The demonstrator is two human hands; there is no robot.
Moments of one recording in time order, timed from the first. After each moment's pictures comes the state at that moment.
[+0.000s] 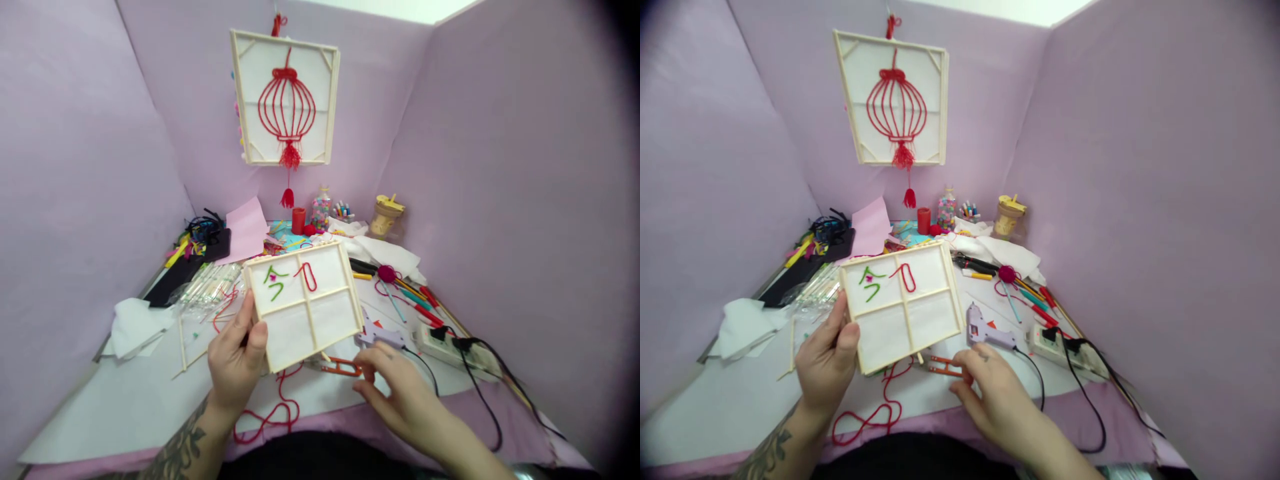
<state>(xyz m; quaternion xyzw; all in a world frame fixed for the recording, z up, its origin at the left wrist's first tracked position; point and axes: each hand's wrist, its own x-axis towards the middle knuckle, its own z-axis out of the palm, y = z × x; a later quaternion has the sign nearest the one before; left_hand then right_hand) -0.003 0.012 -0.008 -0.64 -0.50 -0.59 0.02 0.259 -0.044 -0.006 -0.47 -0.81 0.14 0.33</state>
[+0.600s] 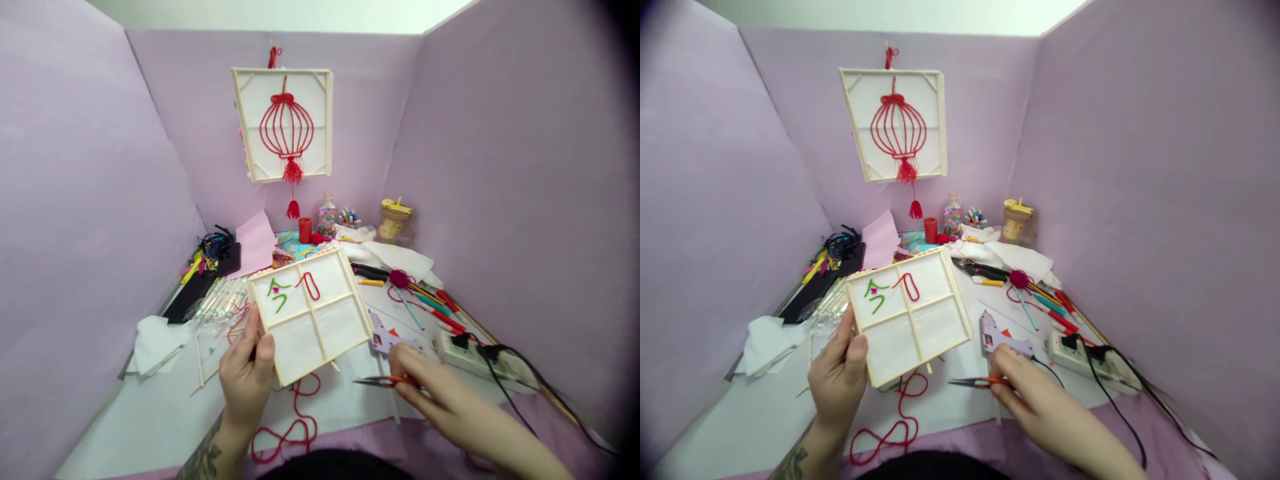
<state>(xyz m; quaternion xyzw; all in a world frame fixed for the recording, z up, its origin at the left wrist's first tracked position) -0.010 0.013 -0.013 -0.62 -0.51 -0.59 0.01 0.283 -0.040 0.000 -0.50 -0.77 0.32 0.24</state>
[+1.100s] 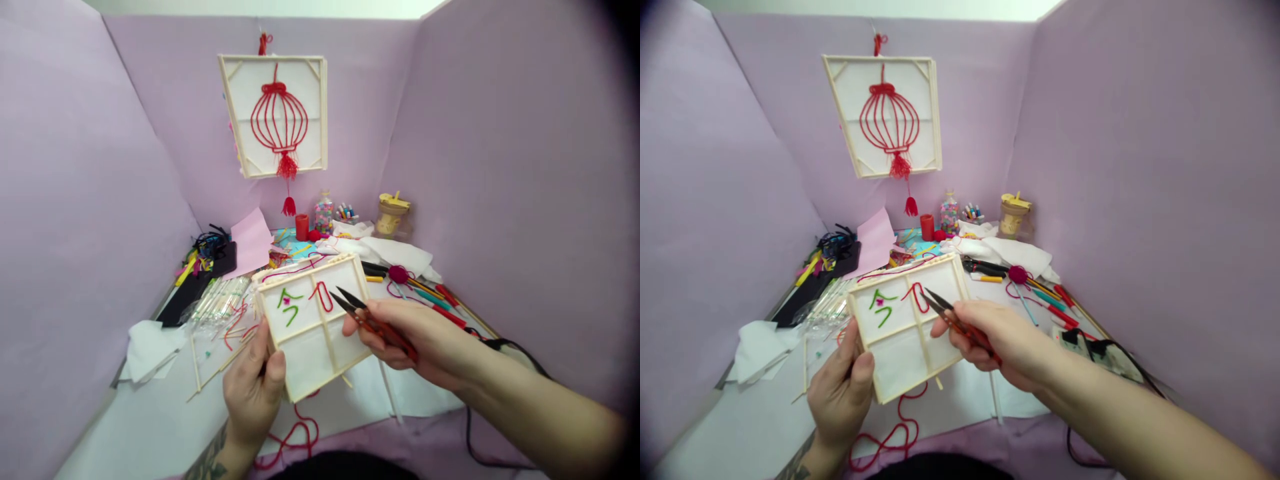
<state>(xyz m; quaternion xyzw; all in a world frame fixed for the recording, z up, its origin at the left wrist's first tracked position) -0.010 0.003 -0.013 -0.68 -0.47 -0.56 0.05 0.227 0.012 0.084 -0.42 -0.44 0.72 0.34</state>
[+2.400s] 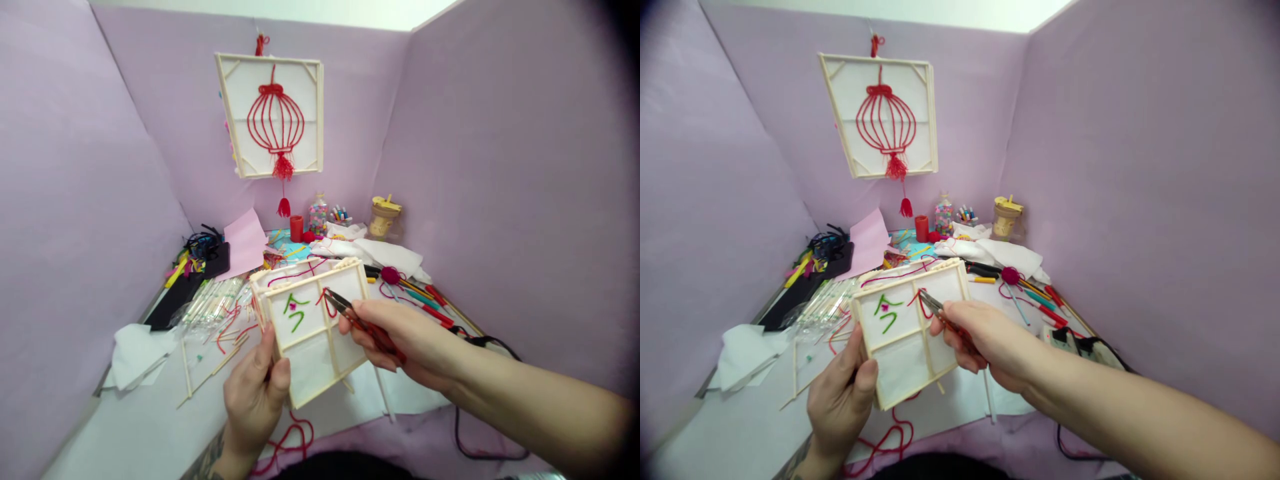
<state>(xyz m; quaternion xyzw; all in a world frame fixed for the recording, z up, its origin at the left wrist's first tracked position) -0.006 0.002 -0.018 -0.72 -0.41 -0.56 0.05 0.217 0.010 0.087 -0.47 -0.42 0.69 0.34</state>
